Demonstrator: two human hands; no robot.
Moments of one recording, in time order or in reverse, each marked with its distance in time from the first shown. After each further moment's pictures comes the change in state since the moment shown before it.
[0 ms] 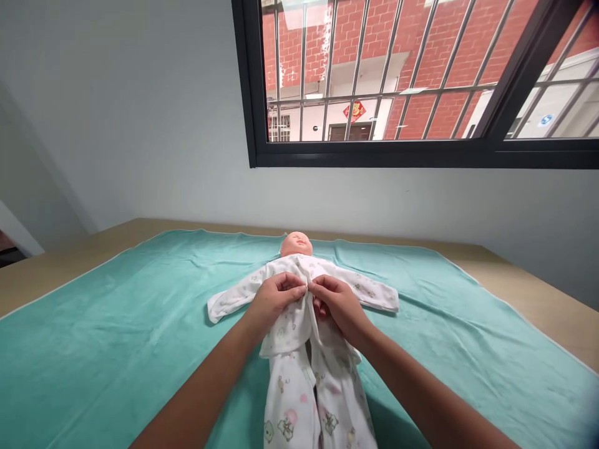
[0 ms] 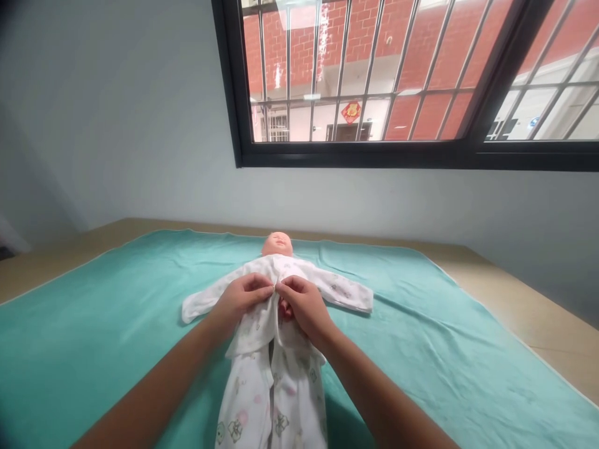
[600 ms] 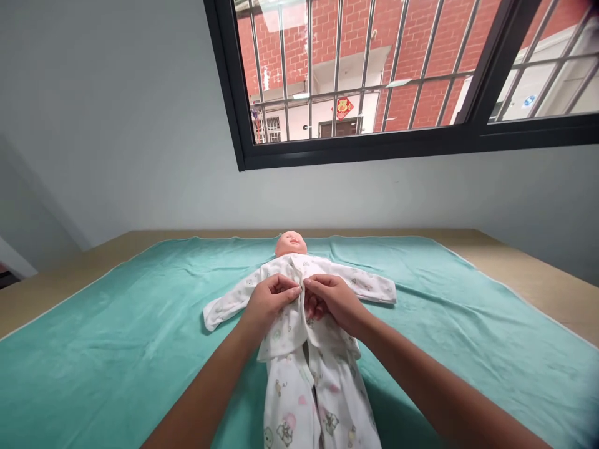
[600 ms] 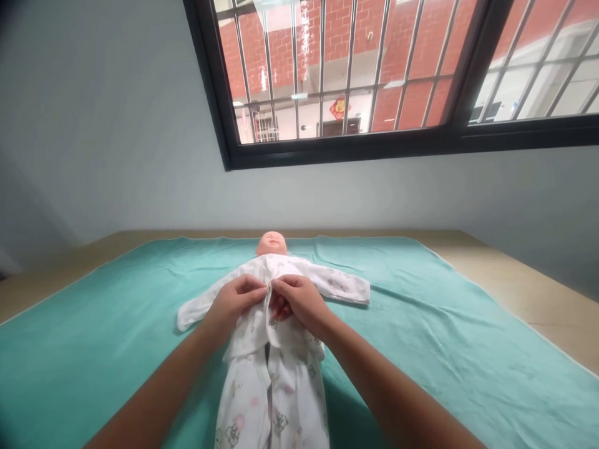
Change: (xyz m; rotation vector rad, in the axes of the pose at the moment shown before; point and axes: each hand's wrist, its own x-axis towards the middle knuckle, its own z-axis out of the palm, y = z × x) left_hand -0.002 0.001 0.003 0.078 0.045 -0.004; right_hand 0.003 -0.003 -0.008 -0.027 -0.137 0.006
